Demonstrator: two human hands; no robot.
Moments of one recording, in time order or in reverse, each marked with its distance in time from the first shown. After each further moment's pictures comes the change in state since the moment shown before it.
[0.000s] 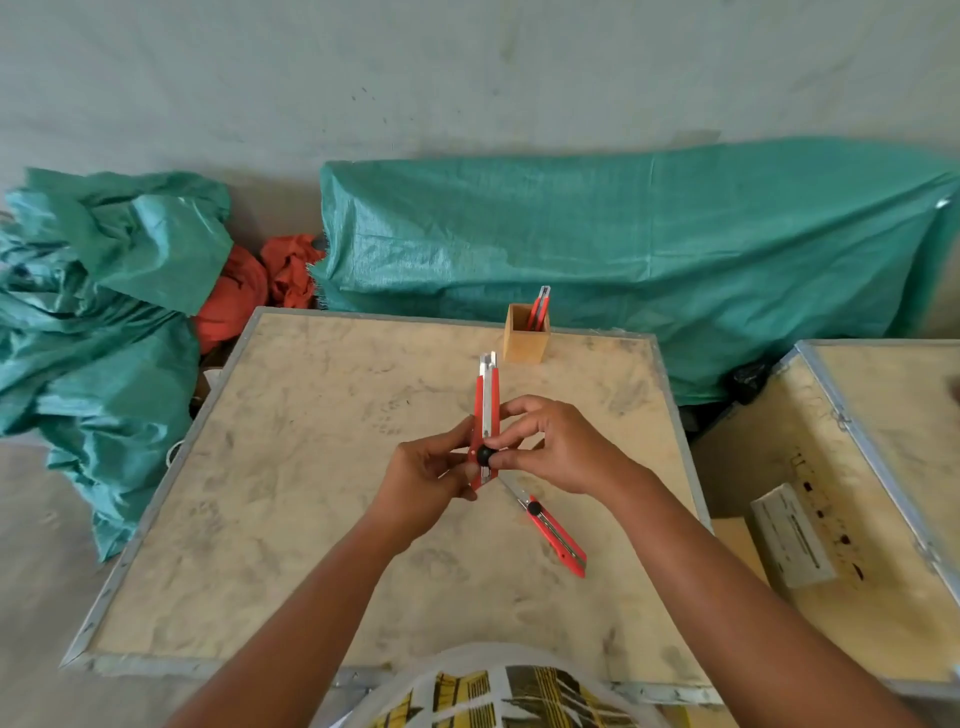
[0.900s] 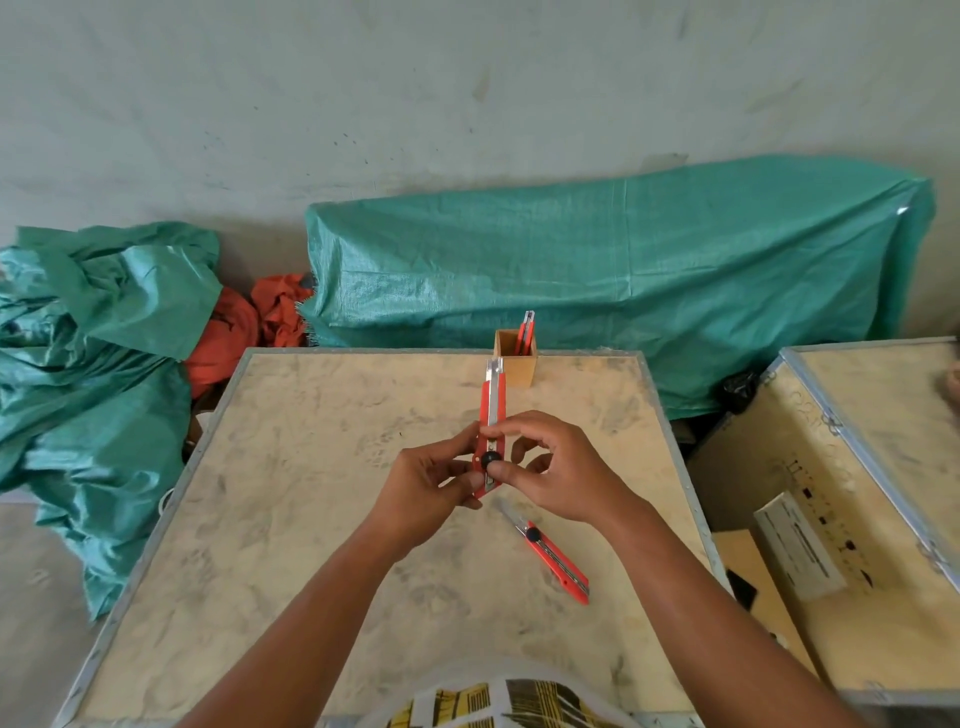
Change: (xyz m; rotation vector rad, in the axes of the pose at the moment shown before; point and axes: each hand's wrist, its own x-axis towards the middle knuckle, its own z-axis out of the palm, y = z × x) left_hand 0.015 0.028 0.006 0.100 -0.085 0.079; right_hand -0.011 0.002 -0.003 0.051 0.209 -0.110
